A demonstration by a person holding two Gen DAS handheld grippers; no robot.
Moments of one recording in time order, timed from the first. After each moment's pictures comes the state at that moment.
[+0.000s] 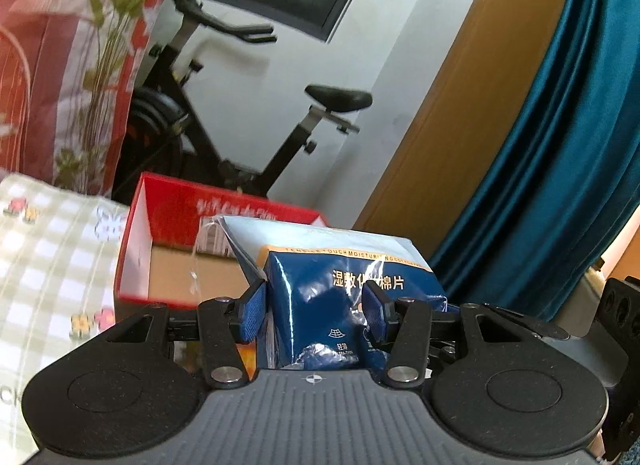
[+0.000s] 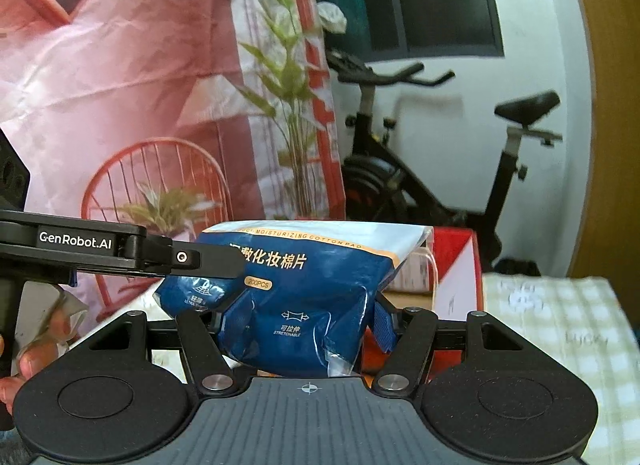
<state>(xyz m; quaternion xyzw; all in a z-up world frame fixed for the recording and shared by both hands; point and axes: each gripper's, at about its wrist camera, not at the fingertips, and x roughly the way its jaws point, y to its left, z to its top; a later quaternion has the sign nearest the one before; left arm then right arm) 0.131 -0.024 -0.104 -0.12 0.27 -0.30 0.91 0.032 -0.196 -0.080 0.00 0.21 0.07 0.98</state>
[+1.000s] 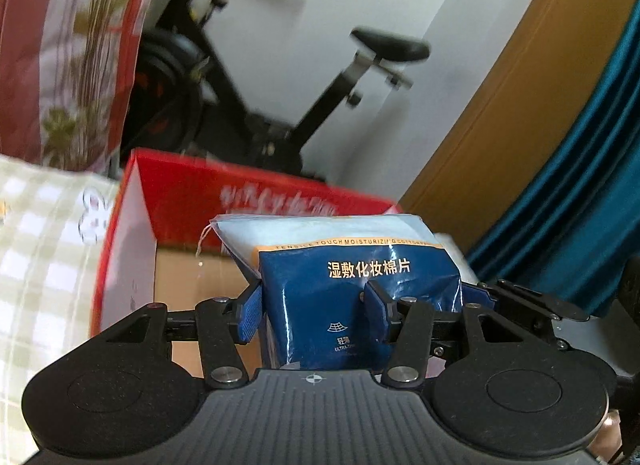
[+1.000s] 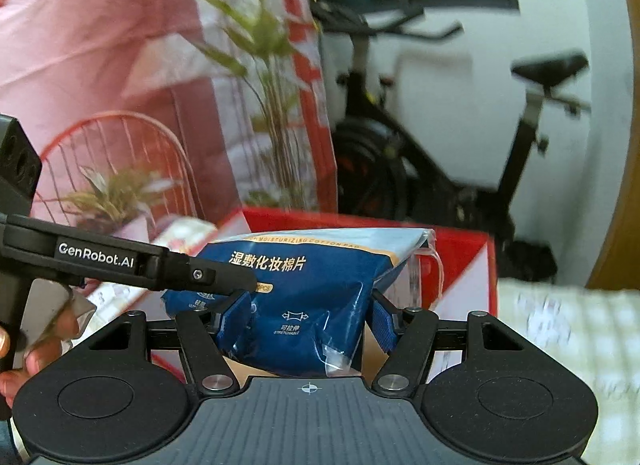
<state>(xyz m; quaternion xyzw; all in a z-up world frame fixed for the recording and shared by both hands) 0.269 -0.047 -0.158 -0.11 0.37 -0.28 0.88 0.194 -0.254 -0.134 0.02 0.30 0.07 0.95</state>
